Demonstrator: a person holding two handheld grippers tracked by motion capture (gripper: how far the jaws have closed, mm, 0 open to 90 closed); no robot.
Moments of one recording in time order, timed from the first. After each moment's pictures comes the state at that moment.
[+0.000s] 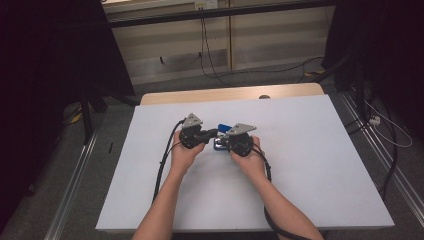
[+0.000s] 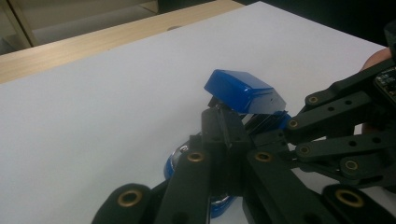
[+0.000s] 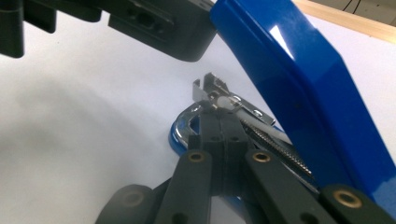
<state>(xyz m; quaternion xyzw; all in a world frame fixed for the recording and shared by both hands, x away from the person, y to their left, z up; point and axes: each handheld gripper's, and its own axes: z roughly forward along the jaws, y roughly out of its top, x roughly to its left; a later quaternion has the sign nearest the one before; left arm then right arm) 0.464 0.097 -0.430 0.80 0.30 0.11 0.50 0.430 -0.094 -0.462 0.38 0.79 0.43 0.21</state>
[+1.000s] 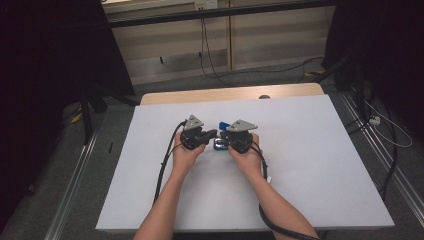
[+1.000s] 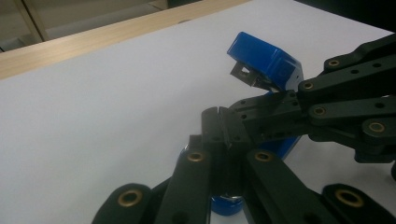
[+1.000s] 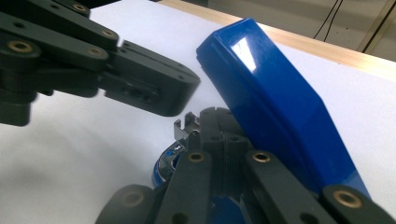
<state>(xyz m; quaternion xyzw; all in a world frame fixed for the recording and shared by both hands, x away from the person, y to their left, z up) 0.467 0.094 -0.443 0.81 0.30 0.14 0.49 0.437 -0.091 -0.459 0.40 0.75 0.46 0.24</state>
